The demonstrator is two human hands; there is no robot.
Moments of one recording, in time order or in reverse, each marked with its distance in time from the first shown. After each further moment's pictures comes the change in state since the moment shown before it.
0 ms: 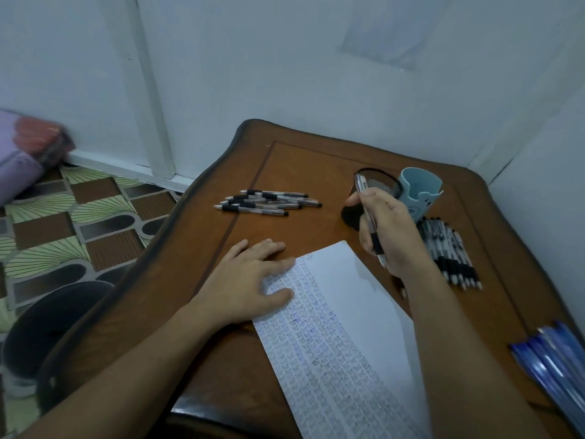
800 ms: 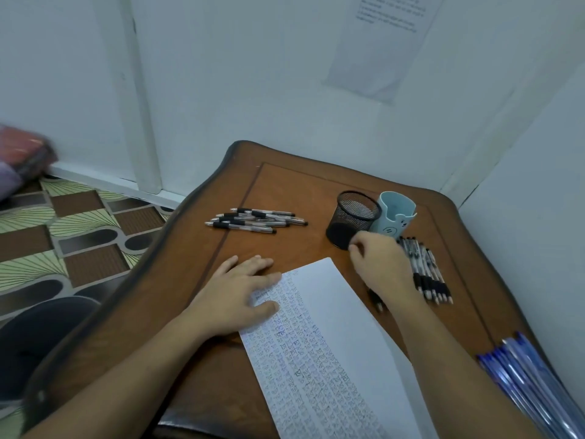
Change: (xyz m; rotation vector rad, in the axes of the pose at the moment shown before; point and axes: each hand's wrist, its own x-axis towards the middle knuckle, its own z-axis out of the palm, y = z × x) left_hand 0.001 -0.004 0.000 -0.038 -0.036 0.026; right_hand -0.006 0.008 -0.017 -1.217 0.146 0.007
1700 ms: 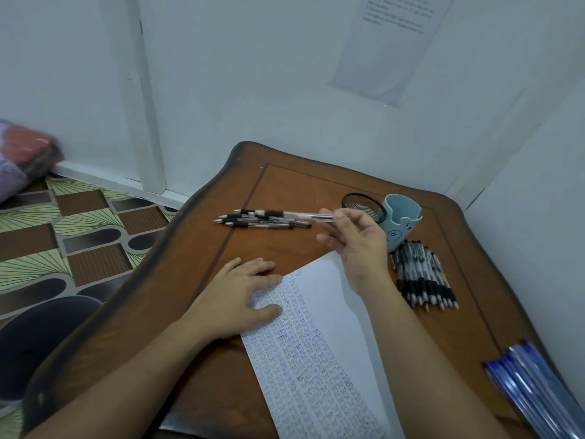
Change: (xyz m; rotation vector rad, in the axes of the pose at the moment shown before) left_hand 0.000 -0.001 0.000 -0.064 0.078 0.000; right_hand 0.004 -0.049 0.008 1.735 -0.007 0.139
